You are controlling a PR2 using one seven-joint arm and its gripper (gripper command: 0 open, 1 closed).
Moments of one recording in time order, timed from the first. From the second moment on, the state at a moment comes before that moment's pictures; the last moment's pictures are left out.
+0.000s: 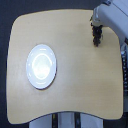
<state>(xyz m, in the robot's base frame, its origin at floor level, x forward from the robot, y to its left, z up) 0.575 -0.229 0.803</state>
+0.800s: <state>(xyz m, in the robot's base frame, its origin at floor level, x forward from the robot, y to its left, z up) 0.529 -0.138 0.885</state>
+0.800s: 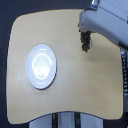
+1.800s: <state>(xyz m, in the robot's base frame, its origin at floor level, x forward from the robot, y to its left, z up) 0.454 0.098 0.850</state>
